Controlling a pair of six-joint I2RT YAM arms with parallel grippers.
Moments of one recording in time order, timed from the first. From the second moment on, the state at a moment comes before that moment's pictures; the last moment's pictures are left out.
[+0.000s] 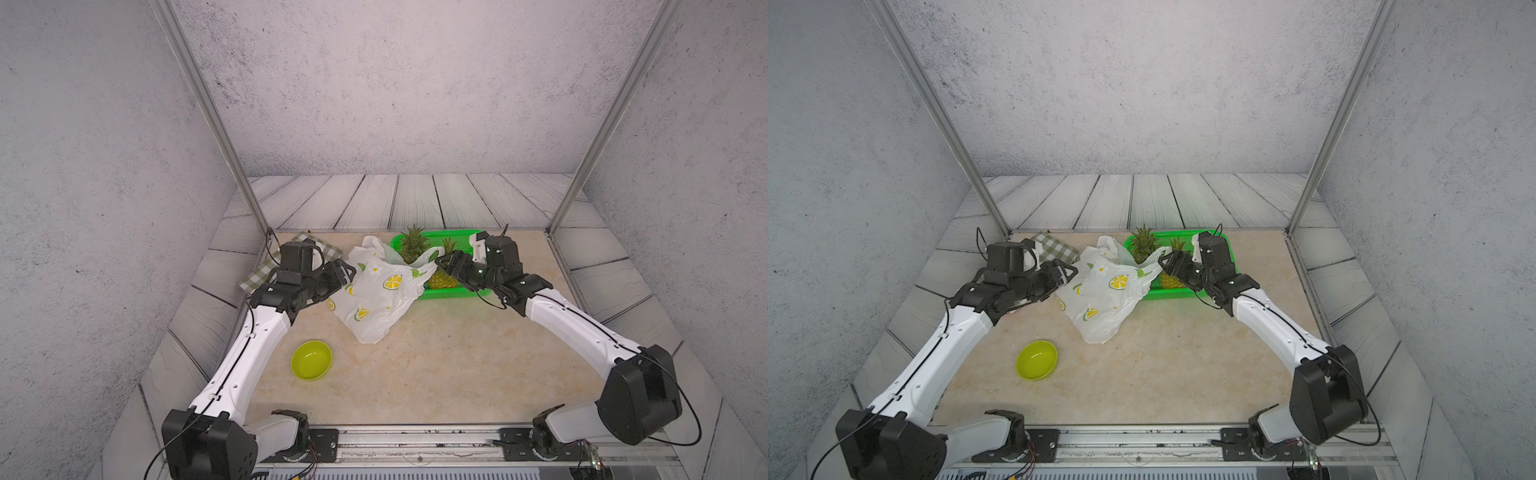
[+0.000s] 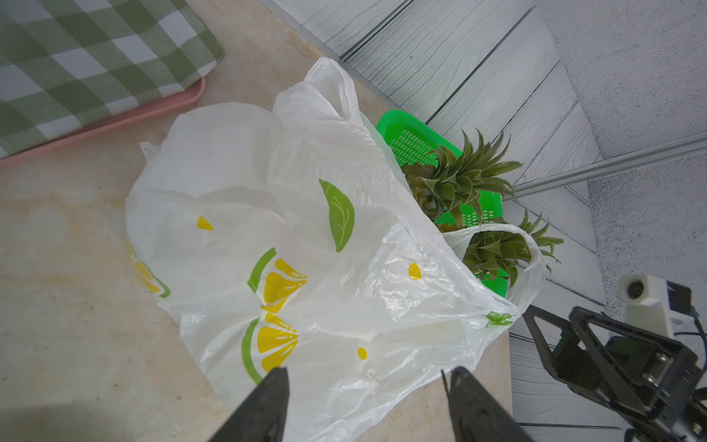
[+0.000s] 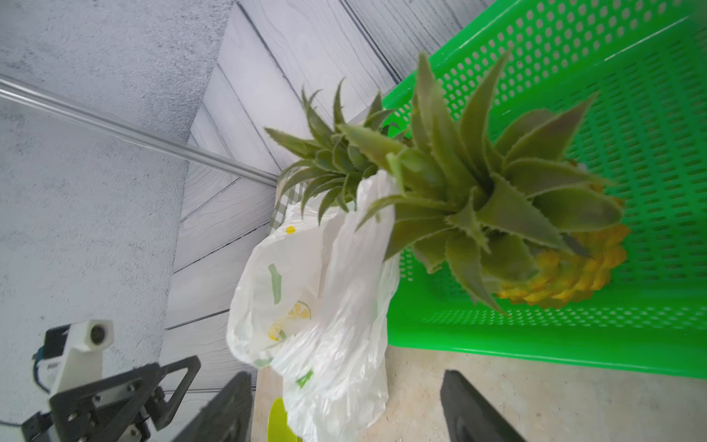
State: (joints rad) left arm -0.21 1.20 1.11 -0.58 0.34 -0.69; right arm 0.43 1.46 1.12 -0.20 -0.34 0.88
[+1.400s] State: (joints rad) left arm -0.25 1.22 1.02 -0.65 0.44 -0.70; right arm 0.88 1.37 0.87 -0.11 -0.01 0.66
